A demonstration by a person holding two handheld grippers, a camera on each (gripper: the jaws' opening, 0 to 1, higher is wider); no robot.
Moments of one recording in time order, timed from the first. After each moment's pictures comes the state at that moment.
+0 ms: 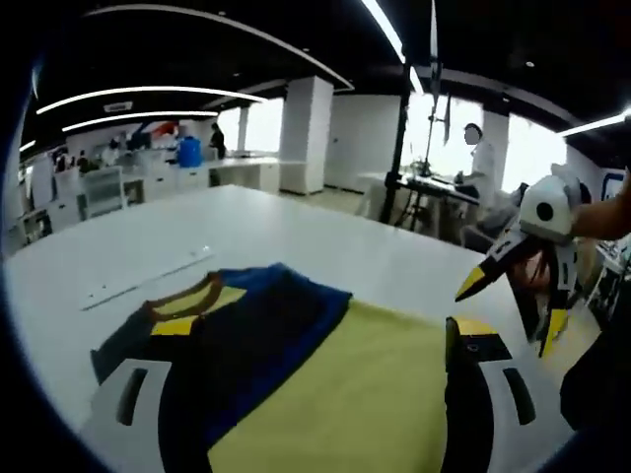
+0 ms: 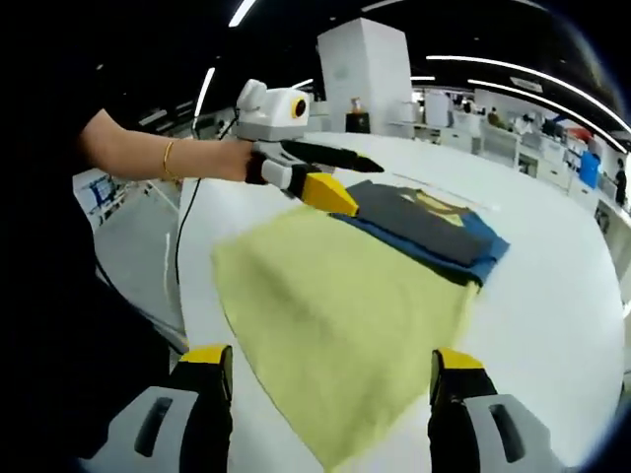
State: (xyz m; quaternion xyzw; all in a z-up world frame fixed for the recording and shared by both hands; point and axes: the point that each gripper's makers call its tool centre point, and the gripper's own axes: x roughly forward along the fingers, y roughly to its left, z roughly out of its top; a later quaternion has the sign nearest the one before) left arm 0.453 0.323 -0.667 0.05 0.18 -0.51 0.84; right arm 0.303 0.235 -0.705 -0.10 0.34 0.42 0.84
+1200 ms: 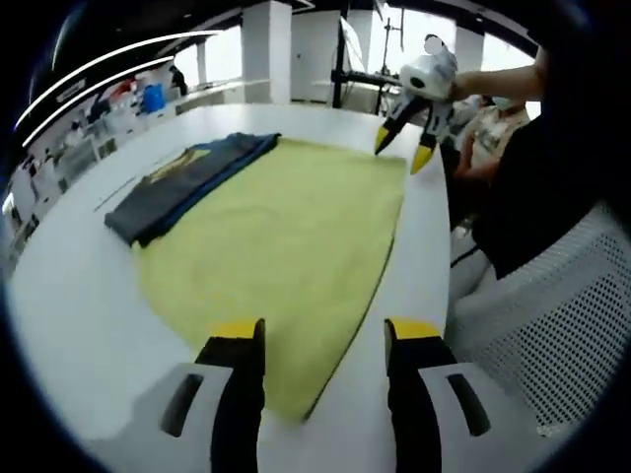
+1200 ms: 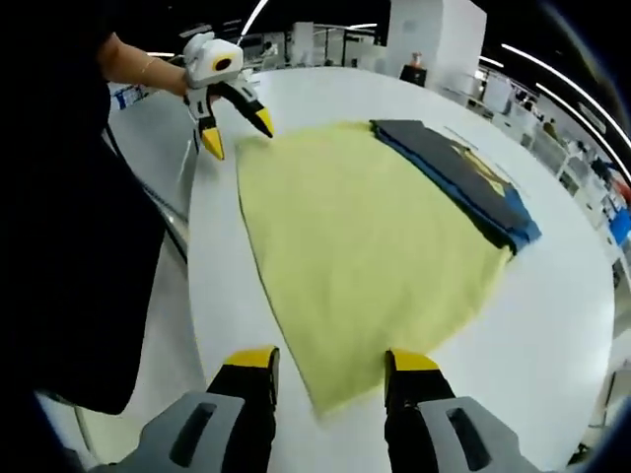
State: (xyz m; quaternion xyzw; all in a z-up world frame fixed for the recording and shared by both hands) left arm 0.286 0.472 -0.752 0.20 0.32 -0.53 0.76; right arm 0.266 0.208 -0.761 -0.26 0.40 0.45 0.76
